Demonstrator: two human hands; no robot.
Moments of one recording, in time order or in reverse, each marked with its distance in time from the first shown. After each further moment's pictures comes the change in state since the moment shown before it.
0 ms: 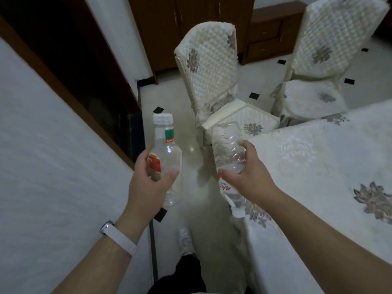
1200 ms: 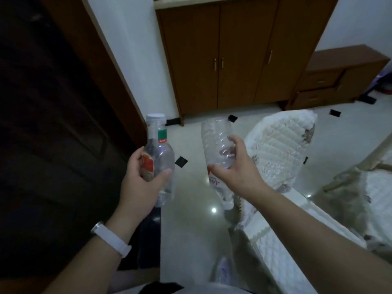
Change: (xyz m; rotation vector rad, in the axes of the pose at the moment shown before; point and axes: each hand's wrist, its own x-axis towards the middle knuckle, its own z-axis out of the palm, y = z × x) left_hand 0.622 0.063 -0.060 -0.032 0.120 -0.041; right_hand 0.622 -0.224 0.106 0.074 -0.125 -0.158
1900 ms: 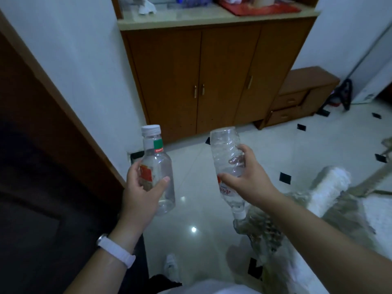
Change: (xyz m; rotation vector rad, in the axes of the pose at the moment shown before) left_hand 0.374 -0.011 0.002 -0.084 -0.122 0.028; right_hand 0.306 -0.048 0.041 -0.149 0.212 0.135
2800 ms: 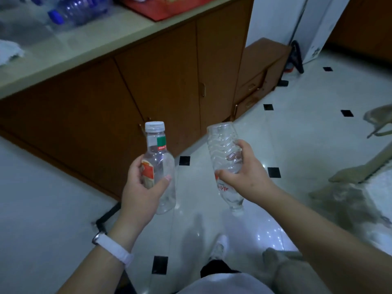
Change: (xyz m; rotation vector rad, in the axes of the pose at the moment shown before) left_hand 0.357 0.074 0.228 0.164 -0.439 0.031; right_hand 0.319 0.048 -0.095 0.126 0.304 0.244
